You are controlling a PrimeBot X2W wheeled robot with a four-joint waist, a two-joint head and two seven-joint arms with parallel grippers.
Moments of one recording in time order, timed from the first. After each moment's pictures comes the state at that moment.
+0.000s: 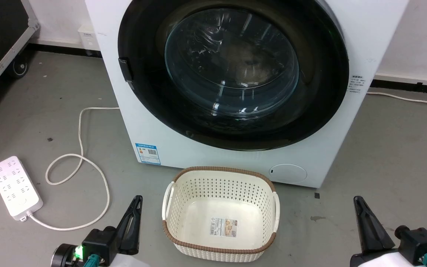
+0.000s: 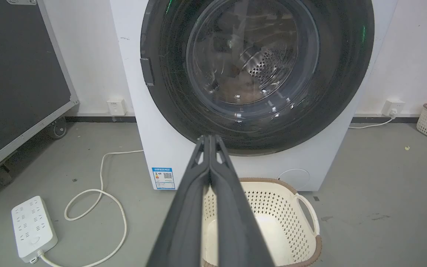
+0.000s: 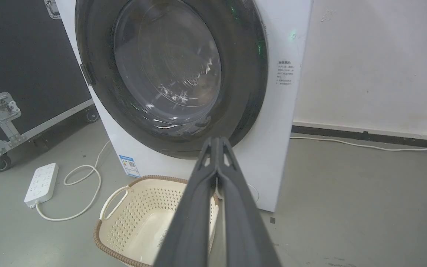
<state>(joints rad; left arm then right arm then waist) 0.03 0.09 -0.08 0.10 -0.08 -0.08 -0.22 0.06 -0.06 -0.04 0.09 0.11 0.13 -0.22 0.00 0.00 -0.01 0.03</state>
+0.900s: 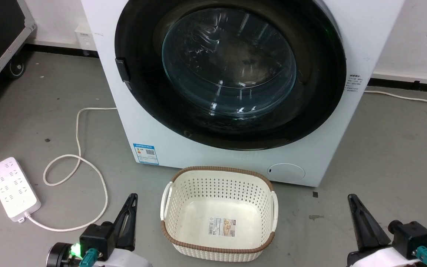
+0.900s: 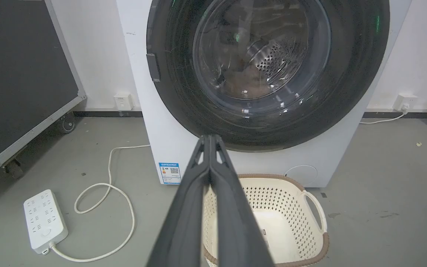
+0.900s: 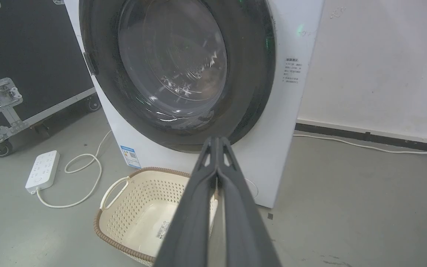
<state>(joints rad) 0.03 0.08 -0.06 0.07 -0.05 -0.06 -0.16 0.05 -0.05 -0.03 0.07 0.08 0.13 -0.16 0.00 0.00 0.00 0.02</state>
